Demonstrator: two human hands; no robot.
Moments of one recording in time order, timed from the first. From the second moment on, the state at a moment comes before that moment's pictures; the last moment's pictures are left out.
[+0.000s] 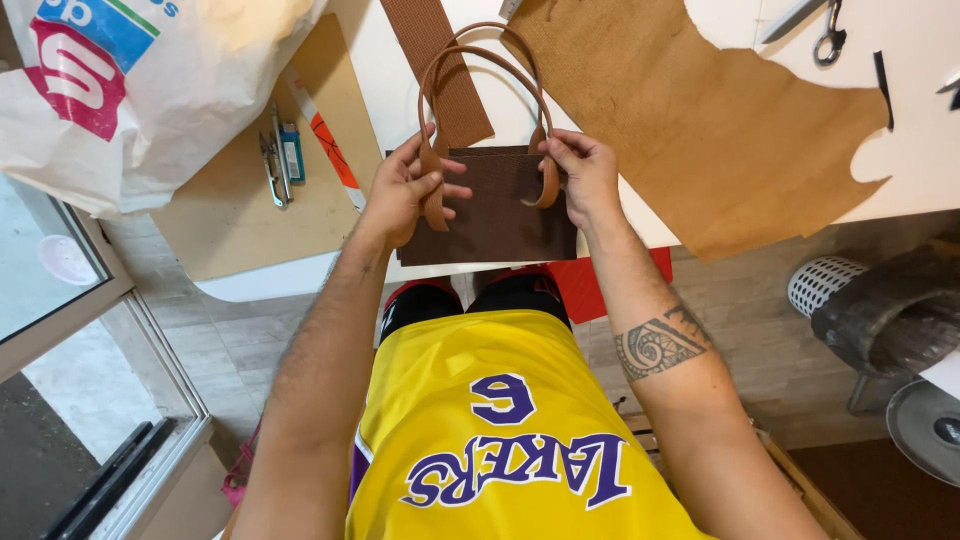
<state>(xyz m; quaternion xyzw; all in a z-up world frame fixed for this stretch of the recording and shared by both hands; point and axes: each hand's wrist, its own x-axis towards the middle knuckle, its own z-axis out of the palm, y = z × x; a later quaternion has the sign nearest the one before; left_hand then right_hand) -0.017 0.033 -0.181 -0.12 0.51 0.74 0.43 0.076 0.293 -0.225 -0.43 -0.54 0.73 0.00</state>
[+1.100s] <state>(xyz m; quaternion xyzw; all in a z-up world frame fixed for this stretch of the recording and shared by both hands) 0.019 0.029 -0.253 0.03 0.89 0.41 0.19 0.108 0.270 -0.244 -0.43 -0.78 0.45 0.00</state>
